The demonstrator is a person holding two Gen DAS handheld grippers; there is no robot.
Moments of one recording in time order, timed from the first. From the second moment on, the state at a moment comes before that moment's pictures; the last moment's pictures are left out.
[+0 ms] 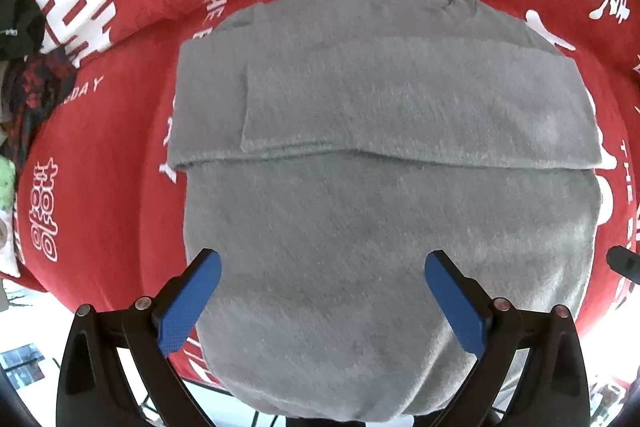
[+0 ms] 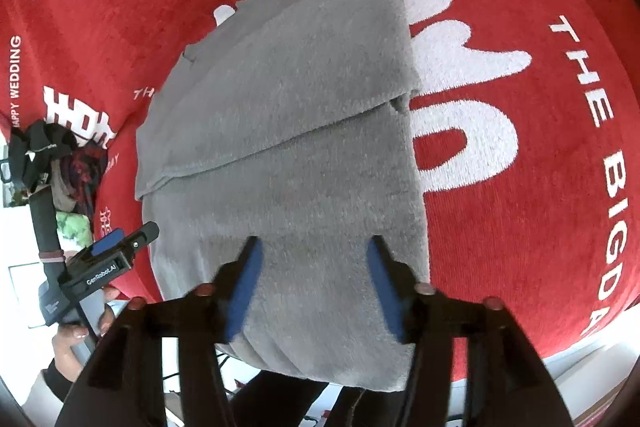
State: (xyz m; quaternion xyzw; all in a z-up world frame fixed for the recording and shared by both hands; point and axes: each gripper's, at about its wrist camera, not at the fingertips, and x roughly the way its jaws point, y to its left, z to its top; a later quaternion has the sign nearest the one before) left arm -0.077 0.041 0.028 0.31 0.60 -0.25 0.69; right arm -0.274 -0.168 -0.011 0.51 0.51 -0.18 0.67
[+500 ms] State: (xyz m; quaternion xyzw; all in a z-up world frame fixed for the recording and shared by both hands) left arm -0.091 0.097 0.017 0.29 0.63 -0.24 0.68; right arm -0.282 -0.146 -0.032 0.52 0.53 -0.16 0.65
